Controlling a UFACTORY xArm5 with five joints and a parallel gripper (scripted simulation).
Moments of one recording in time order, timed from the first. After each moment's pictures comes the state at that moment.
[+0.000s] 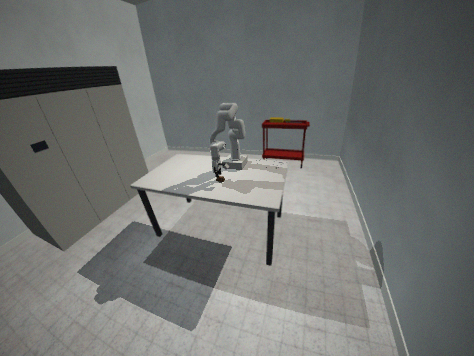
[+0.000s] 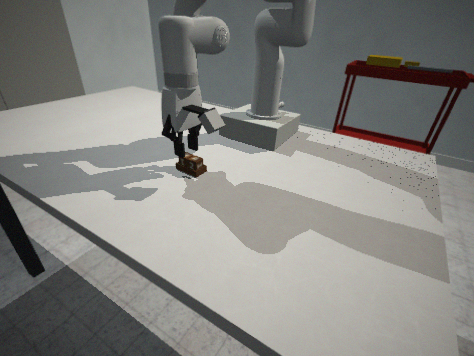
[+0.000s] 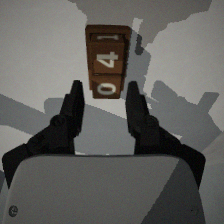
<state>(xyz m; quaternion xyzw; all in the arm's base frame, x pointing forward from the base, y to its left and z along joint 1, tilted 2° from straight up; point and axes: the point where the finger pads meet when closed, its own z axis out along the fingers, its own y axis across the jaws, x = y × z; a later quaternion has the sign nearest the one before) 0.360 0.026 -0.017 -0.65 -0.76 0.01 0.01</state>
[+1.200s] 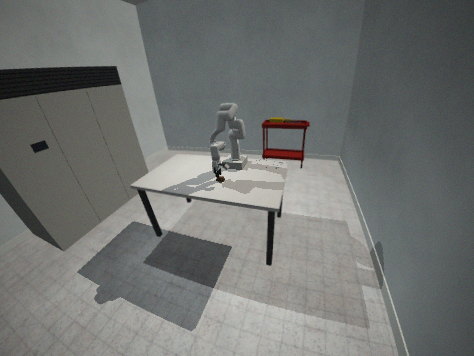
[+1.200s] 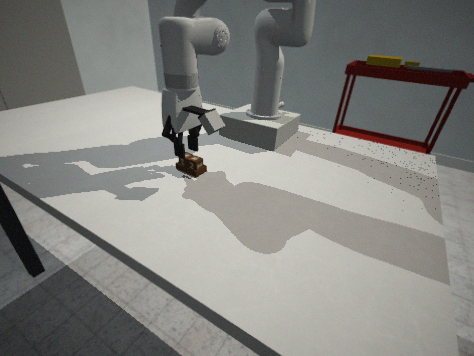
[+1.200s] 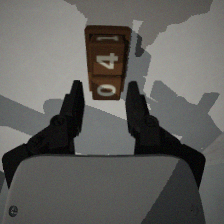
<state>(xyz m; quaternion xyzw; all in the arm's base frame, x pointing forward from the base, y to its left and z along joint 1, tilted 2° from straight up) 0.360 0.026 -0.019 -0.65 -0.76 0.01 0.01</state>
